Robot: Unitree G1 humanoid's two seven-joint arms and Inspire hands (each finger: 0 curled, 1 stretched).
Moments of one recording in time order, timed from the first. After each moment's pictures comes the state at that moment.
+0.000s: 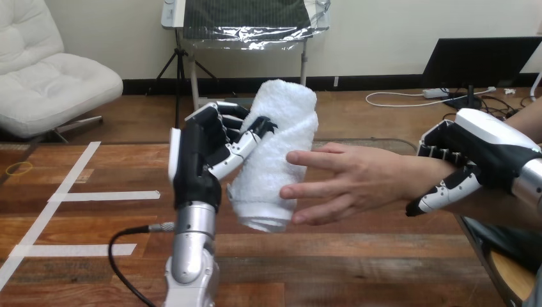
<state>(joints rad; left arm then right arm) -0.48 -0.08 0.10 0.93 -0.03 -0.71 0.05 -0.37 -0.78 0.11 0.35 -0.39 -0.19 0.37</state>
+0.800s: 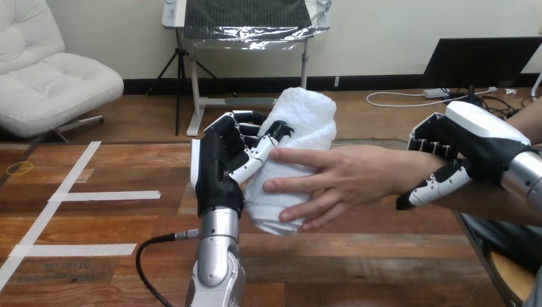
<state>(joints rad) -0.53 -0.17 0.10 1.07 -0.05 -0.78 0.11 -0.40 -0.75 0.12 0.33 -0.41 -0.17 0.37</state>
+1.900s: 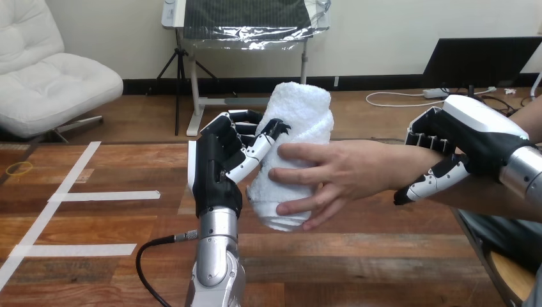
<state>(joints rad) -0.54 -0.17 0.09 1.07 -0.11 -0.78 0.11 -0.41 -0.75 0.12 0.31 -0.41 -0.16 0.37</state>
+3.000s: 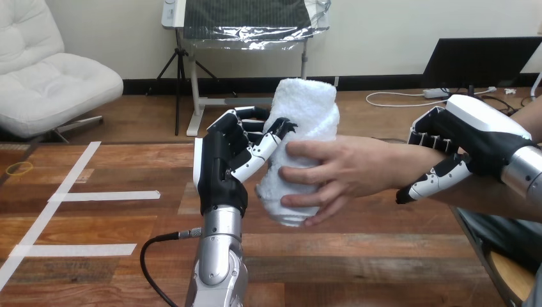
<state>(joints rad) -0.54 -0.17 0.05 1.06 -0.16 -0.77 0.05 -0.41 -0.75 0.11 0.31 -0.40 -0.14 0.37</state>
